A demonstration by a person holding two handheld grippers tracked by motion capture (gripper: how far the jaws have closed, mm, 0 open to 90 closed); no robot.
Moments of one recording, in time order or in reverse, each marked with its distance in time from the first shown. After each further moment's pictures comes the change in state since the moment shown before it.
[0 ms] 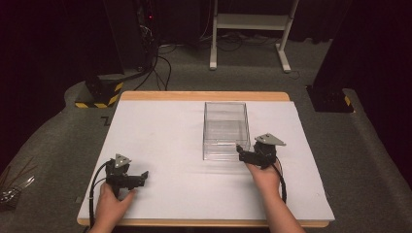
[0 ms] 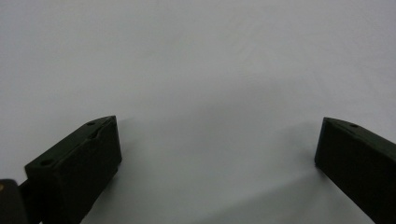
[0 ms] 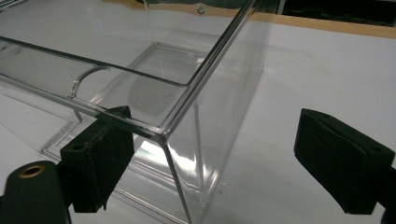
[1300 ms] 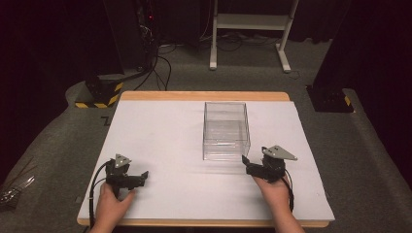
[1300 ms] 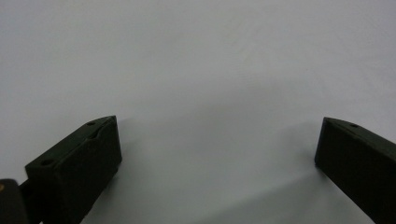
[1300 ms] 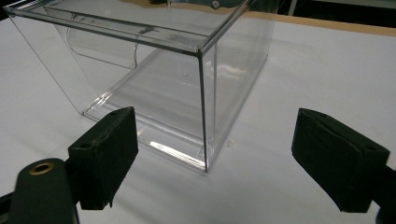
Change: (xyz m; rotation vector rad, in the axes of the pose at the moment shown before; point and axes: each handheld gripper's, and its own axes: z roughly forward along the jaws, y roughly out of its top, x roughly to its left) left arm 0.000 0.000 0.000 0.000 0.002 0.000; right arm 0.002 -0.021 -0.045 -0.025 0.045 -0.025
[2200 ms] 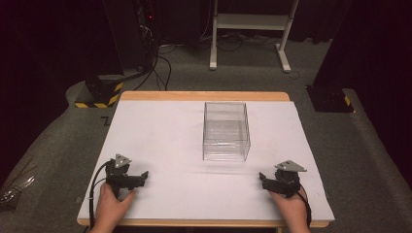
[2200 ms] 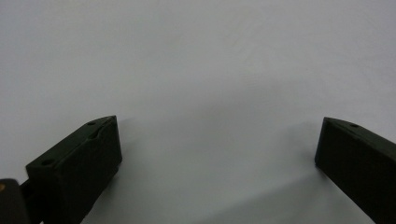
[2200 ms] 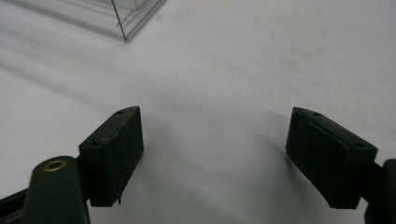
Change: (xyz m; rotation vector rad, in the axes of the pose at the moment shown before) left arm -0.001 0.000 0.000 -0.004 0.001 -0.006; right arm -0.035 -0.054 -0.017 0.235 -0.121 -0.027
